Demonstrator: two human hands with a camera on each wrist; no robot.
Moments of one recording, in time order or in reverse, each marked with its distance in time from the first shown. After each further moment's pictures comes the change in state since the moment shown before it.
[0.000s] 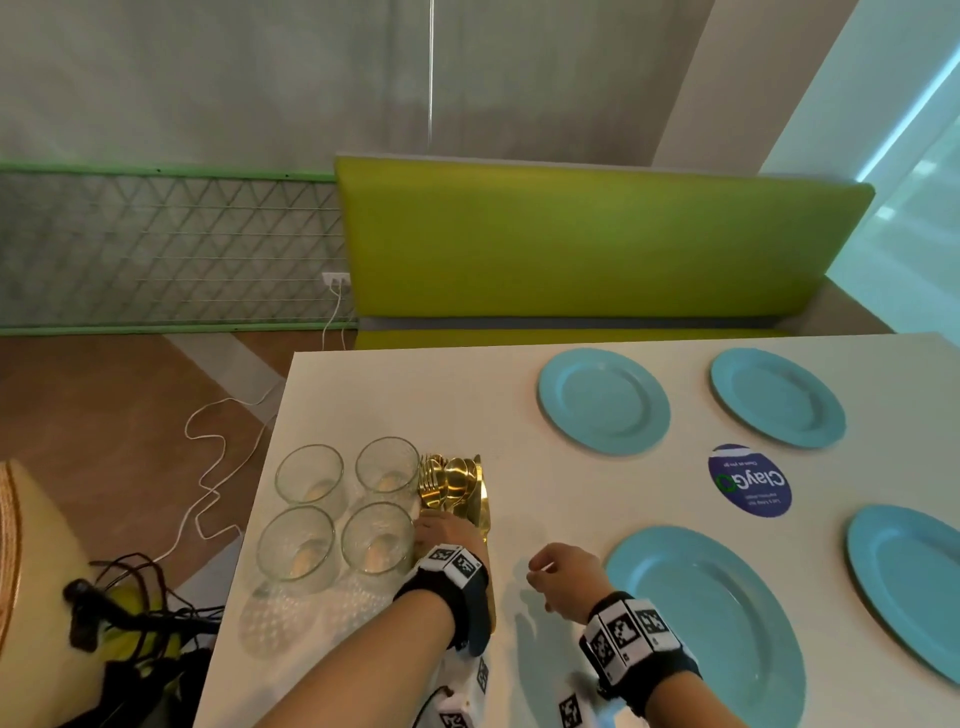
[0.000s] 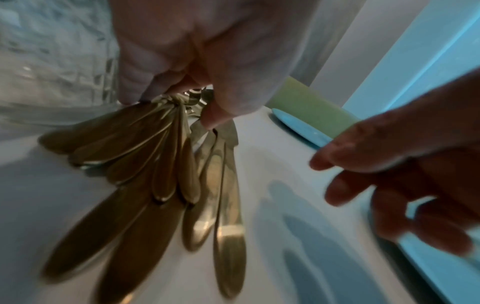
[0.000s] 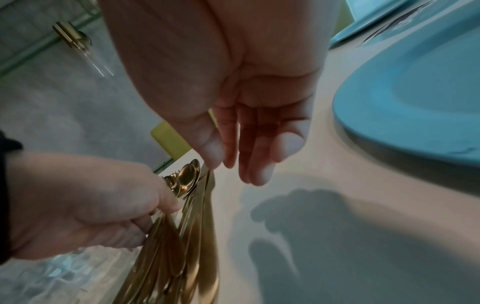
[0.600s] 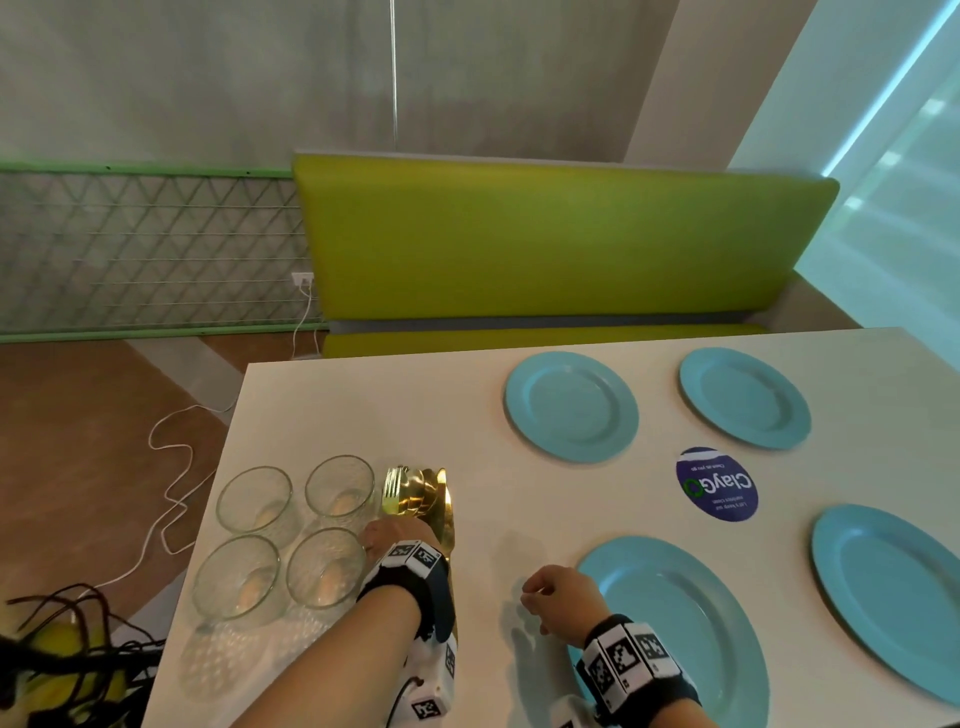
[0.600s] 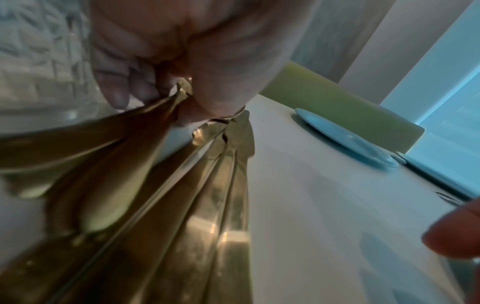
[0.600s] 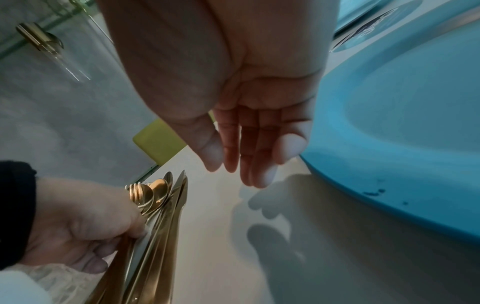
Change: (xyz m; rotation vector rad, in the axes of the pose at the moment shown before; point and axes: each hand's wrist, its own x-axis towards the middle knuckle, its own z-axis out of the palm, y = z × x) left_hand 0.026 0.018 -0.005 0.202 0.108 -0.081; right_hand 0.006 0.030 -0.024 0.014 -0.015 -0.021
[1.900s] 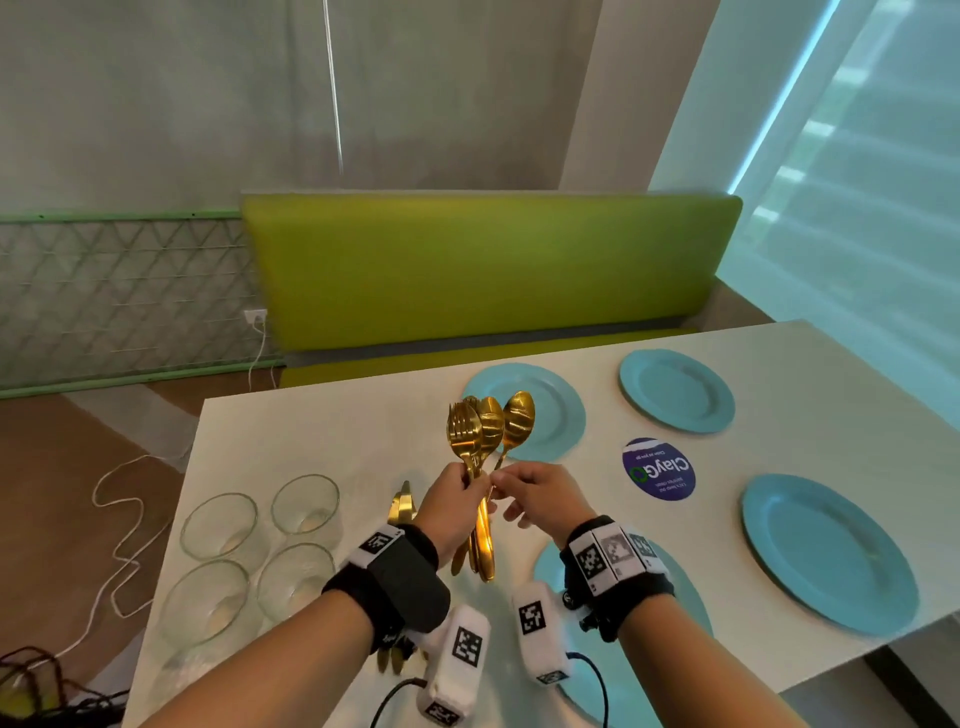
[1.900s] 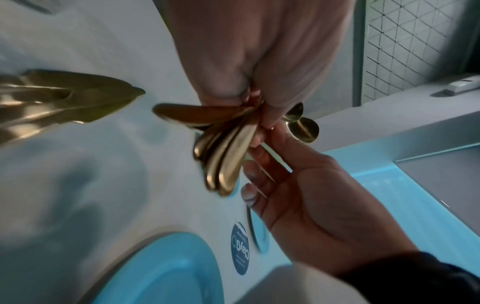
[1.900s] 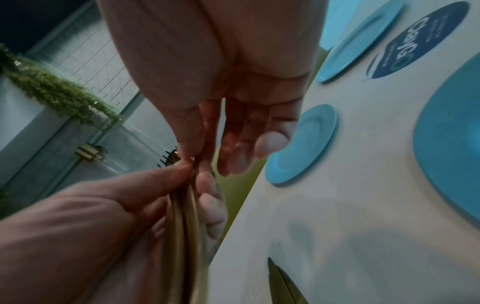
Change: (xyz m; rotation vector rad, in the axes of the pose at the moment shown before) left_hand -0.090 0.032 -0.065 -1.068 -0.277 0.587; right_hand -0.035 -0.062 -0.080 0.470 0.196 -0.227
